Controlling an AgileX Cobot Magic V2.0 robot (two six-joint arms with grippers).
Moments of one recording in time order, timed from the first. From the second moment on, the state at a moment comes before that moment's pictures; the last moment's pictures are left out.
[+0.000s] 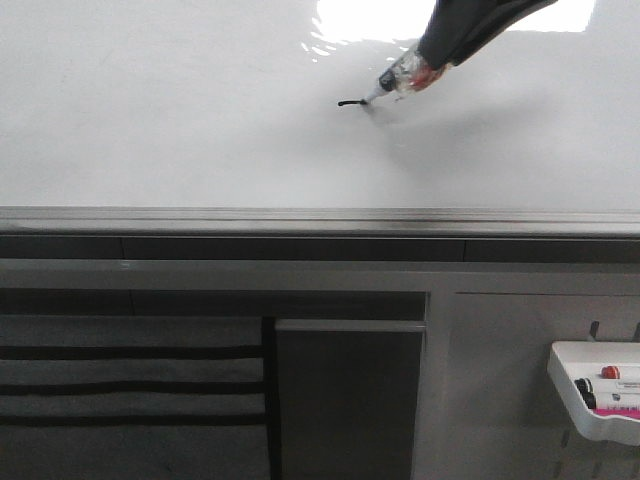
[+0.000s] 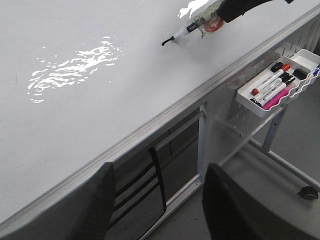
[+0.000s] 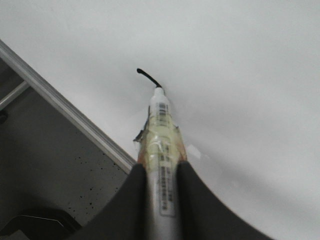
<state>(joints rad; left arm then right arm) -0.28 0.70 -0.66 -0.71 0.64 0.89 0.41 1.45 -1.24 0.25 0.69 -0.45</state>
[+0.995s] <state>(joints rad) -0.28 0.70 -0.66 -0.71 0.64 0.89 0.59 1.31 -1.07 0.27 0.58 -0.43</state>
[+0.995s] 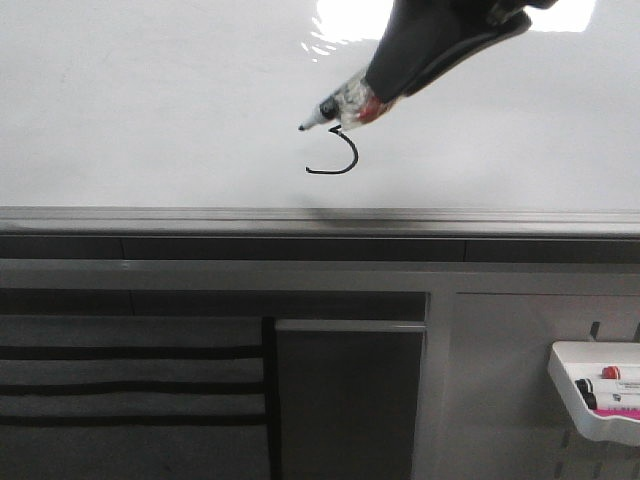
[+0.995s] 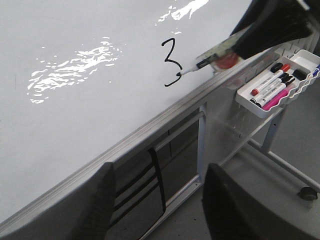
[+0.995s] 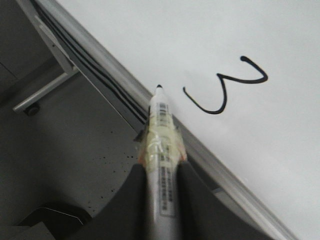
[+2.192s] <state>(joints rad) -0.37 0.76 -0.72 -0.71 0.73 1.10 0.72 0.99 -0.95 0.27 0.68 -1.12</state>
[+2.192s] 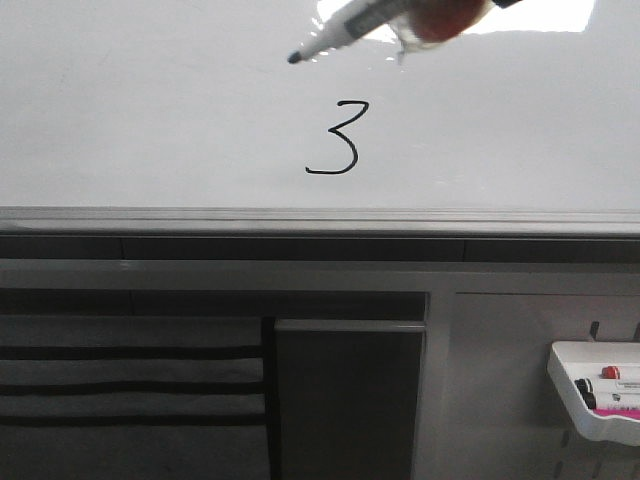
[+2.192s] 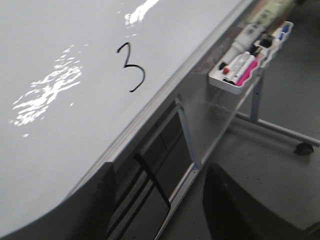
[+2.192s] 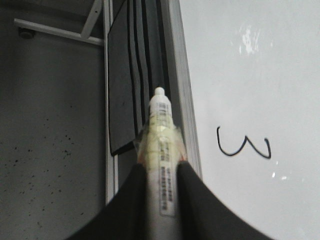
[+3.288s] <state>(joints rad) -0.73 1.23 -1.03 -0.61 0.71 1.21 0.83 0.99 -0.95 0.27 0.60 -1.17</state>
